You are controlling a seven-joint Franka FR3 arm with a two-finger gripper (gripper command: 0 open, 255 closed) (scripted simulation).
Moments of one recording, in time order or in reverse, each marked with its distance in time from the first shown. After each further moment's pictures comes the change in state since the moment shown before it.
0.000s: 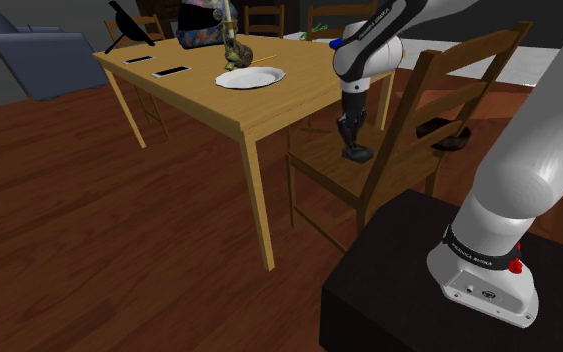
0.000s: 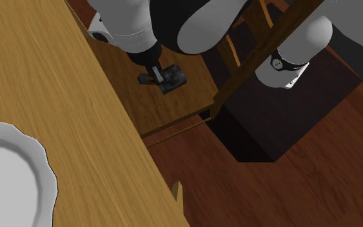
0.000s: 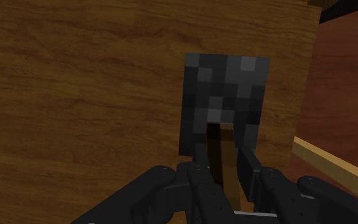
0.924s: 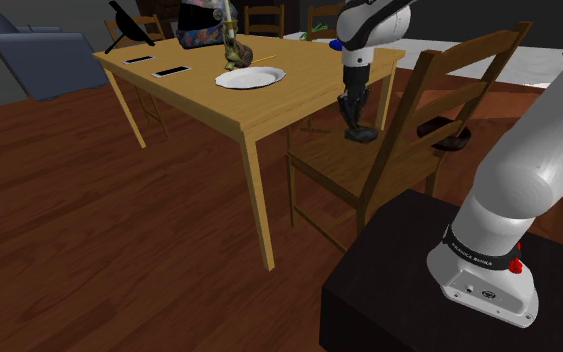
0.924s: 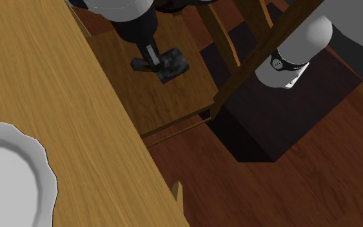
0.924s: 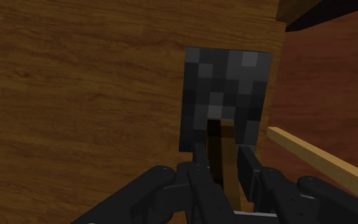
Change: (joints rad) arm -0.002 -0.111 0.013 0.094 -0.030 -0.201 0.032
